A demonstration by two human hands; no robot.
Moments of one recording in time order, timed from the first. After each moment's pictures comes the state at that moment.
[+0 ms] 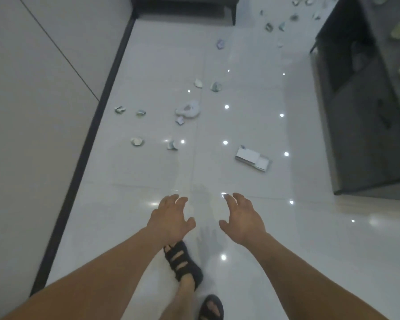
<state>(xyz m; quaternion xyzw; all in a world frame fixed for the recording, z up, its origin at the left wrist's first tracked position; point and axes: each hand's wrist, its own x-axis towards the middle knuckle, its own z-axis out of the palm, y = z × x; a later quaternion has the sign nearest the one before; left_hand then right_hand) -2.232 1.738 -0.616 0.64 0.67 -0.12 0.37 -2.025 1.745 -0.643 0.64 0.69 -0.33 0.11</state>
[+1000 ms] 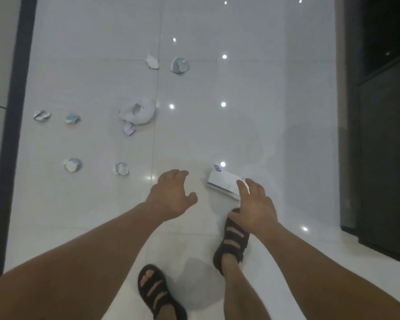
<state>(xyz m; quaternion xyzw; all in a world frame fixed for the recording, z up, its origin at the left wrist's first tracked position) -2.040 2.139 -0.782 0.63 0.66 -0.16 0.39 -1.819 2.096 -0.833 0.65 0.65 -0.33 0.20</state>
